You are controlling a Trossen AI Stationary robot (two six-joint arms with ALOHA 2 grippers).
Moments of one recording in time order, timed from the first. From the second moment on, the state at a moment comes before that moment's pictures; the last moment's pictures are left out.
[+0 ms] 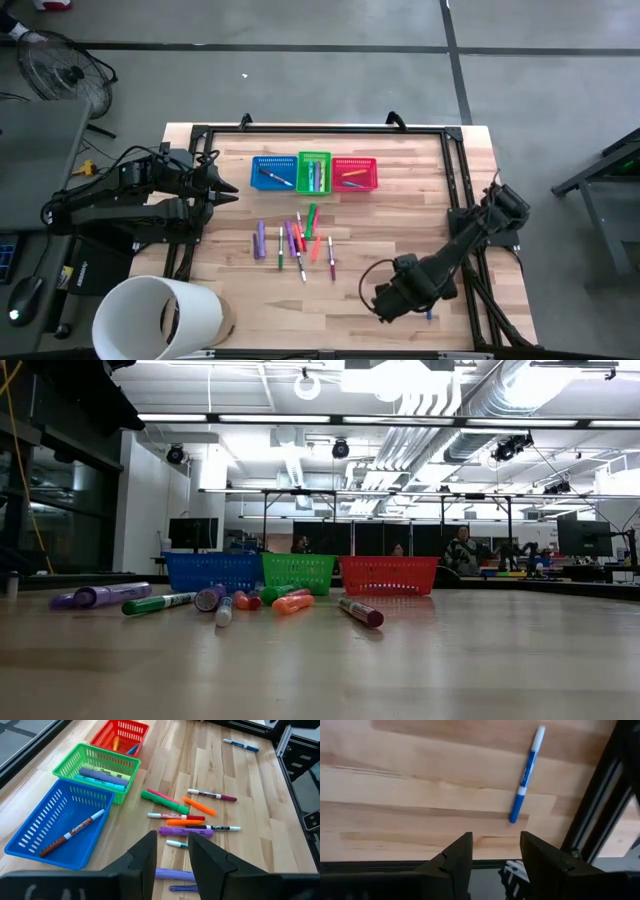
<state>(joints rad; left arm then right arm) 0.25 0.47 0.74 -0.83 0.16 -0.11 0.67 1.83 1.55 -1.38 -0.22 2.09</state>
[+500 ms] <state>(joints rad) 0.25 0.47 0.74 -0.83 0.16 -0.11 0.76 1.71 1.18 -1.05 -0.26 2.23</state>
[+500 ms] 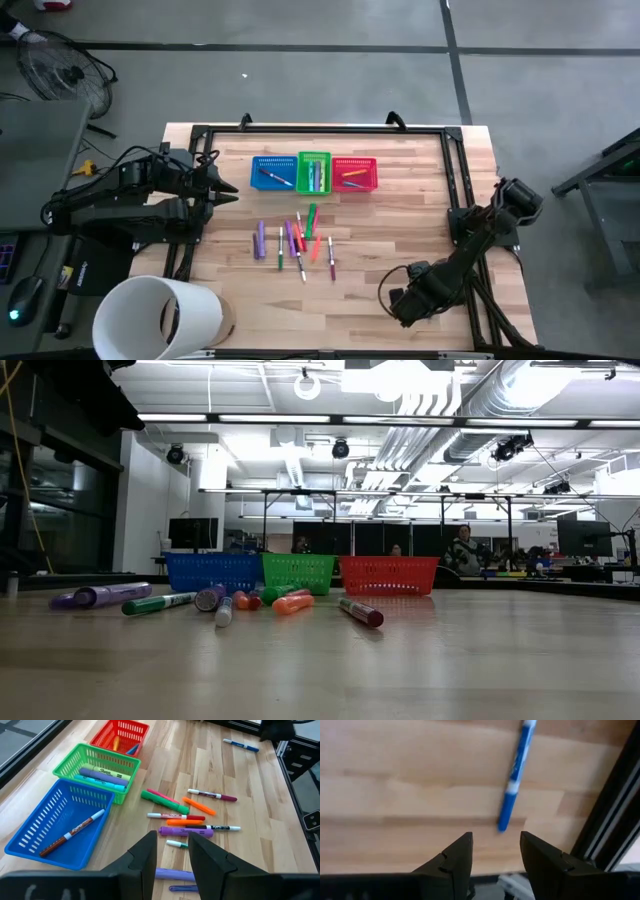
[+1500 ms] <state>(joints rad) 0.25 0.47 0.74 -0.83 0.15 -0.12 0.81 1.65 0.89 -0.79 -0.27 2.28</state>
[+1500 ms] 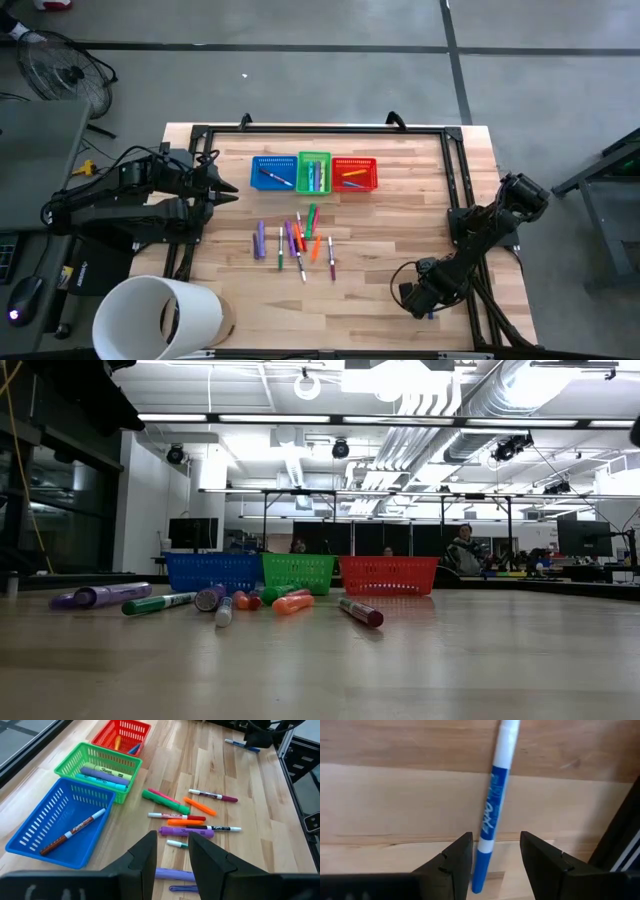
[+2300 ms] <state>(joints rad) 0.25 0.47 0.74 -0.83 0.15 -0.13 0.81 1.65 0.76 -0.58 -0.24 2.27</state>
